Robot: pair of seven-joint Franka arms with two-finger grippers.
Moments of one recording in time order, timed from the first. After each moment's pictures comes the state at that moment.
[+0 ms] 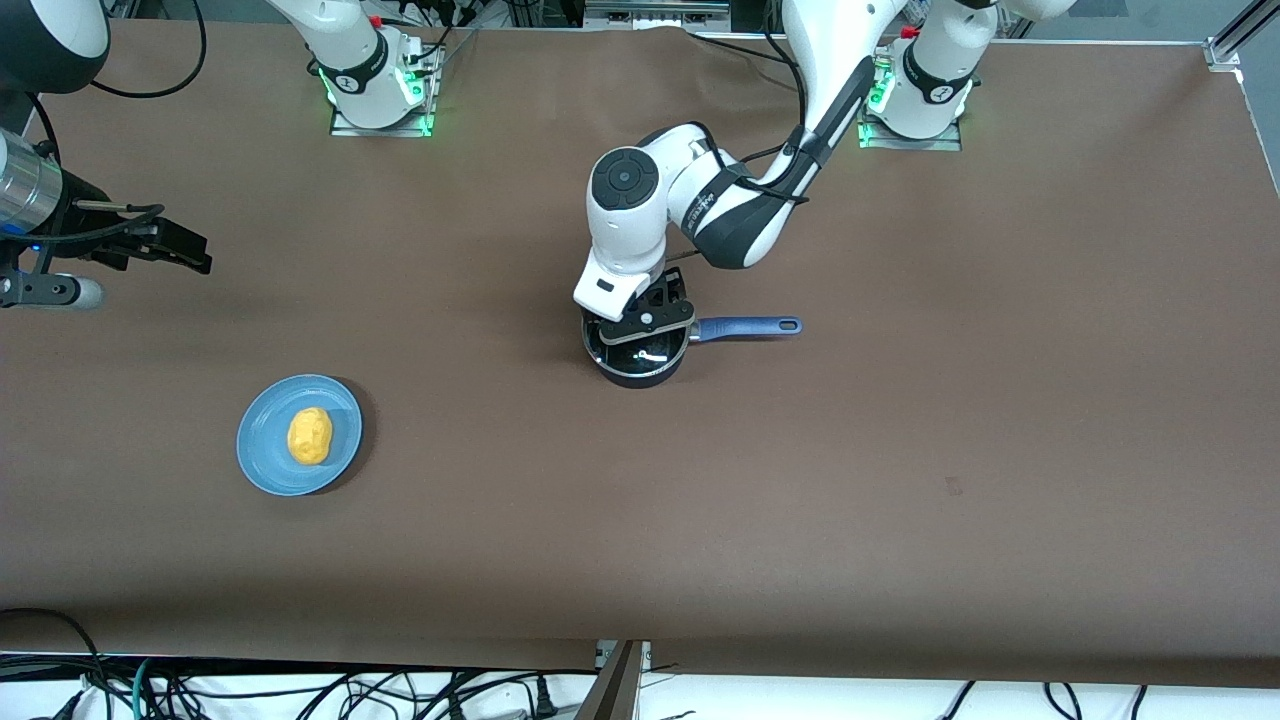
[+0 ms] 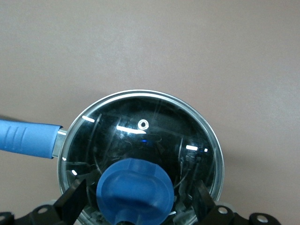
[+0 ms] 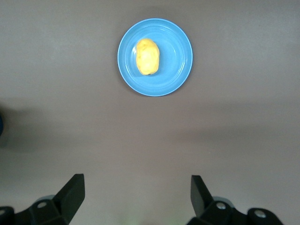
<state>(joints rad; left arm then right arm) -0.74 0.69 -0.09 -1.41 0.07 2.12 -1.15 0.01 0.08 0.01 -1.61 -0.02 1.58 0.05</state>
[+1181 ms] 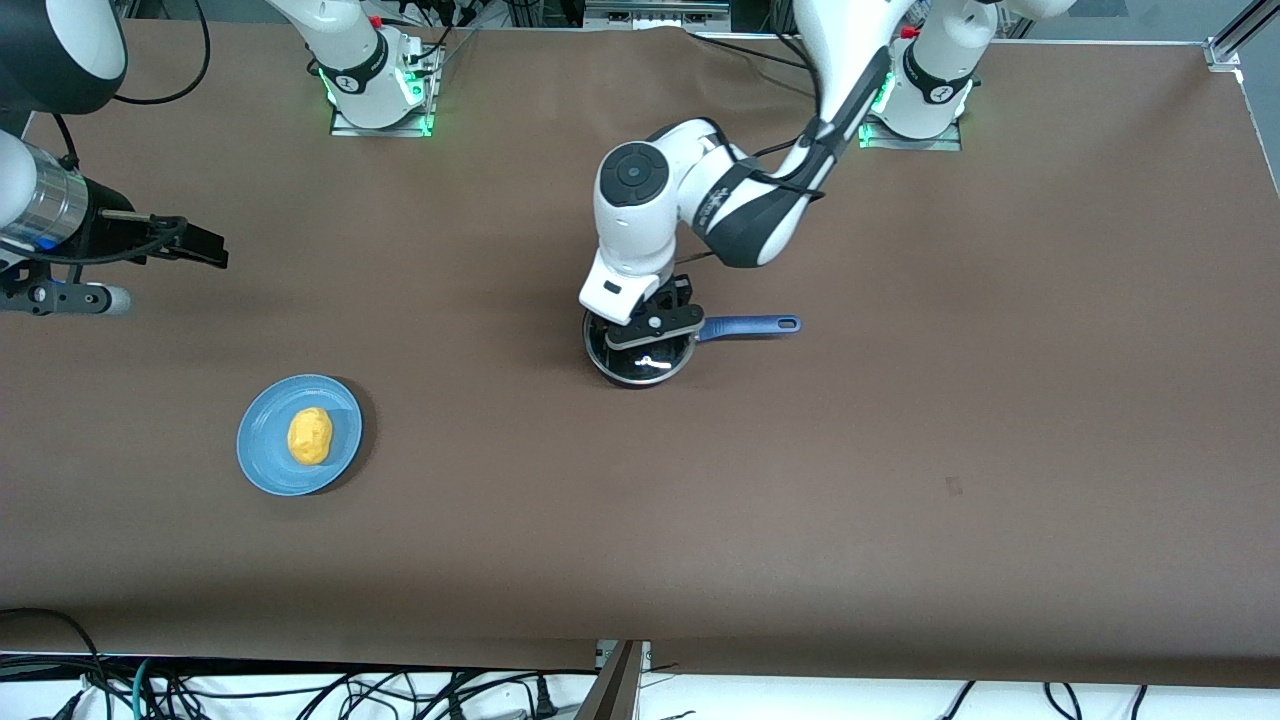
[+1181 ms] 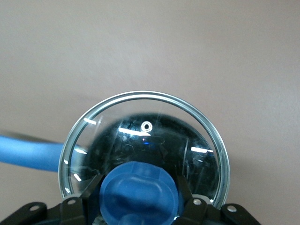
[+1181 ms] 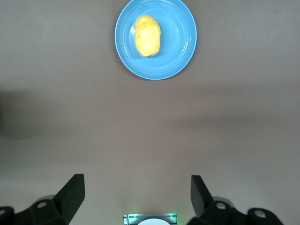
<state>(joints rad) -0.70 0.65 -0.08 -1.39 0.08 2.06 -1.07 0.02 0.11 0.01 -1.61 -0.01 1.52 0.06</state>
